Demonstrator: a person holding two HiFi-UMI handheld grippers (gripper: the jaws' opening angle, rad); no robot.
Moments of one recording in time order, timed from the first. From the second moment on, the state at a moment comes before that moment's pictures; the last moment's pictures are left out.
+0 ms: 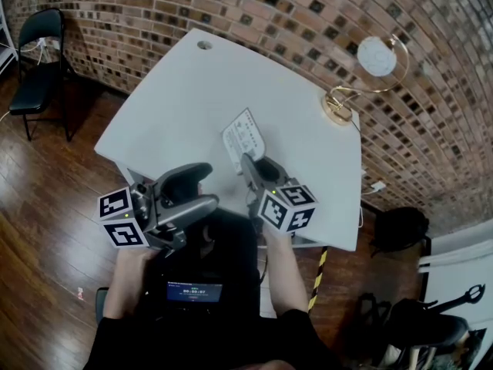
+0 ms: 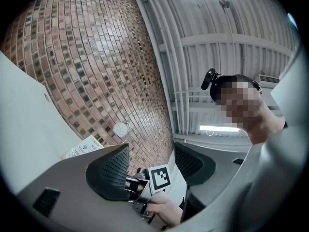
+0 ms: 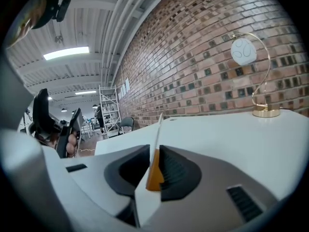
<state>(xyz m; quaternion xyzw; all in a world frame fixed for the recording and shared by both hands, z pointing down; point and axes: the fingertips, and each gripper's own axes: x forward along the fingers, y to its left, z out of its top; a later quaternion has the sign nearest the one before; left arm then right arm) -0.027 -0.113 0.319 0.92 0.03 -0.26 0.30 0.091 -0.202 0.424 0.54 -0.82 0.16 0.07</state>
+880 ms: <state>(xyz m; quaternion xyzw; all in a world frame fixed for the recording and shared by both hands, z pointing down) -0.007 -0.112 0.323 0.92 0.04 -0.25 0.31 0.132 -0.199 0.418 0.52 -0.84 0.18 0.02</state>
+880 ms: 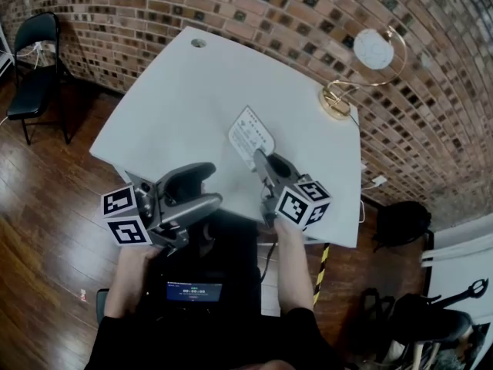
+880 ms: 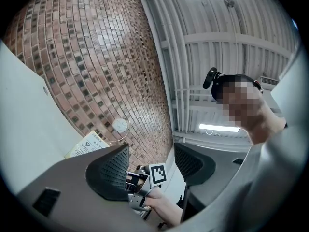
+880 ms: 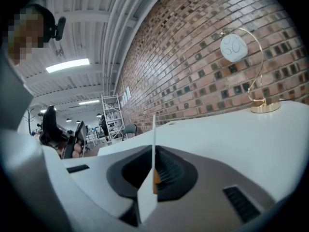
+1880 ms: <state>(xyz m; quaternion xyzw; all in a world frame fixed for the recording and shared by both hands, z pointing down) 0.036 -0.084 0.308 0.93 0.09 -0.21 0.28 0.159 -0.154 0.362 0.47 -0.87 0.16 -0.04</state>
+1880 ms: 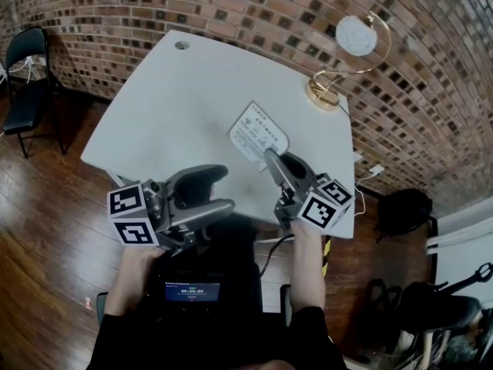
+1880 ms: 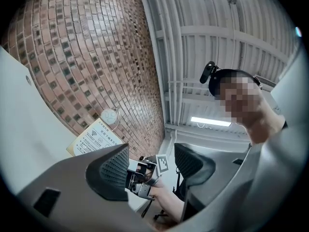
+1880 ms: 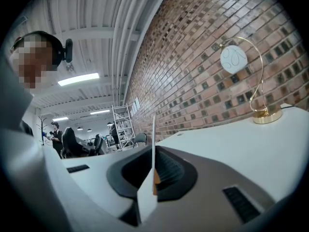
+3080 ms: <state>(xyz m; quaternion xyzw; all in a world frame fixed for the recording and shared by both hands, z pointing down) 0.068 -0.067 0.293 0.93 0.12 -0.20 0.27 0.186 -0.115 0.321 0.44 -0.88 0.16 -0.06</state>
